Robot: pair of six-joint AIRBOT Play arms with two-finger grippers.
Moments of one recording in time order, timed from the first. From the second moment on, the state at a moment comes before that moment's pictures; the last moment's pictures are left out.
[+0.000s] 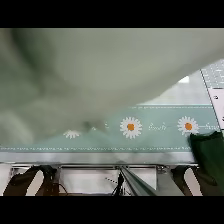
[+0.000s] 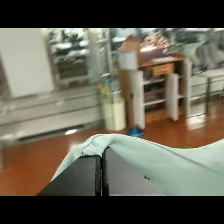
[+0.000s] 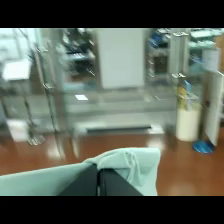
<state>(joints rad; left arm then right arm) 0.21 -0.67 2.07 1.03 -1.29 -1.41 -0.46 -0.69 1.90 -1.00 1.24 1.49</state>
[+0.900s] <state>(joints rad) 0.20 -1.07 1.72 1.11 -1.73 -1.41 -0.16 -1.25 1.77 -1.35 1.76 1.50</state>
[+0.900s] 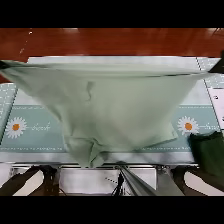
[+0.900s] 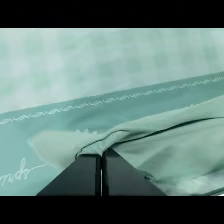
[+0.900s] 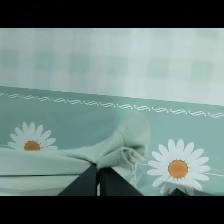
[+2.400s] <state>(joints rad) -0.01 -1.86 1.71 1.11 -1.36 -1.36 -0.16 -1.87 1.76 -1.38 1.31 1.48</state>
